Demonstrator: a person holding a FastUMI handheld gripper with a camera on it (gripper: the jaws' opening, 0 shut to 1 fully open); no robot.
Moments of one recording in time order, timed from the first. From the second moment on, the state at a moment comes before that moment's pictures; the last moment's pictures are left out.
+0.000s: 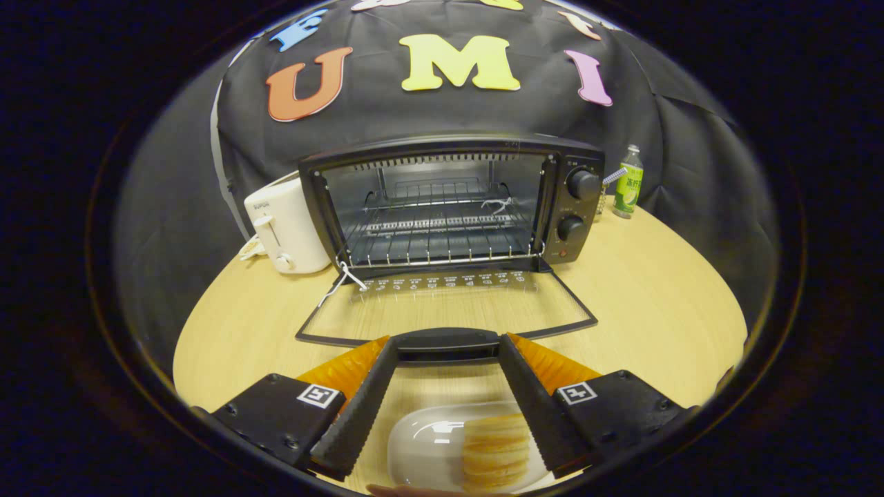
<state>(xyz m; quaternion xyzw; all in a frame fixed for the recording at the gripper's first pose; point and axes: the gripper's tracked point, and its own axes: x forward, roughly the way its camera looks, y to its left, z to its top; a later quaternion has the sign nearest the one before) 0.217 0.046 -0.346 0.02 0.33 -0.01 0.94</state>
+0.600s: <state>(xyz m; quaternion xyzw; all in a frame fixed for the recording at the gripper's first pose) 0.191 0.044 -0.340 0.00 0.33 -0.02 0.94</state>
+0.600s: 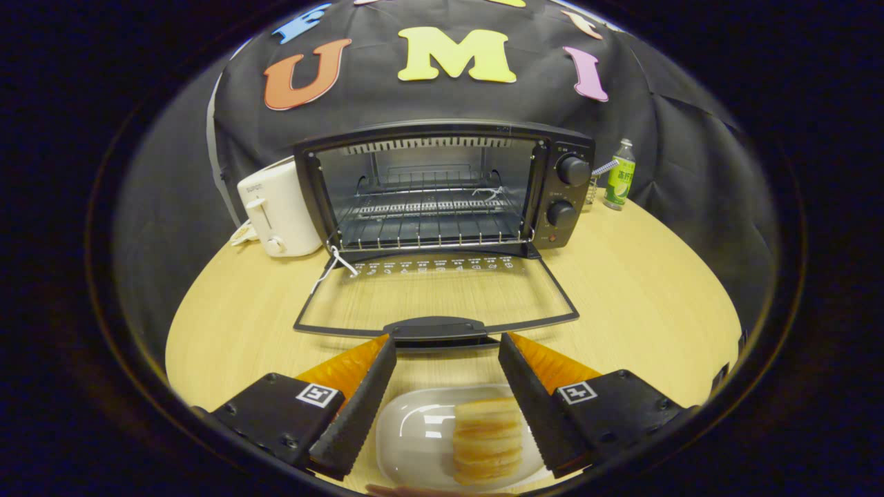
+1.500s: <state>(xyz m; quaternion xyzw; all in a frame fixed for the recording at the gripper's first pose) 0.075 0.030 -0.347 -0.06 0.25 0.00 0.97</state>
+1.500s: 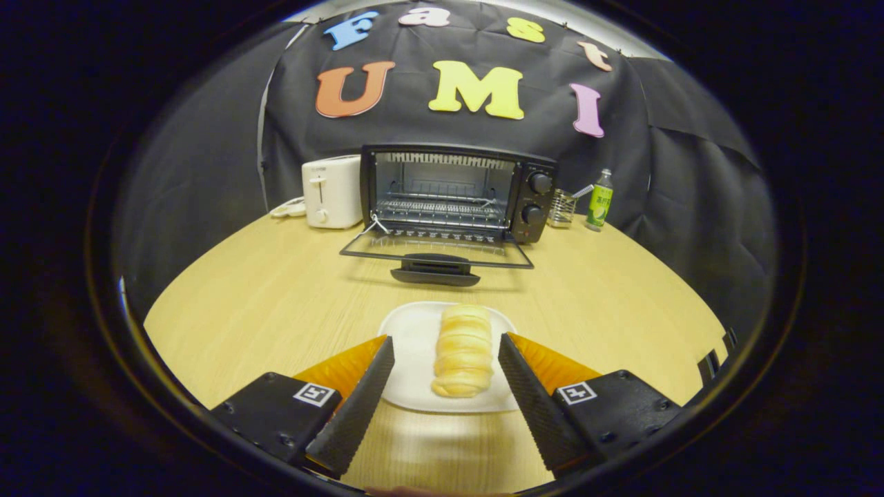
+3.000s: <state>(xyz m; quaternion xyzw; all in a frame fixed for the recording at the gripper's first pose) 0.090 0.011 -0.385 0.02 0.30 -0.01 0.95</state>
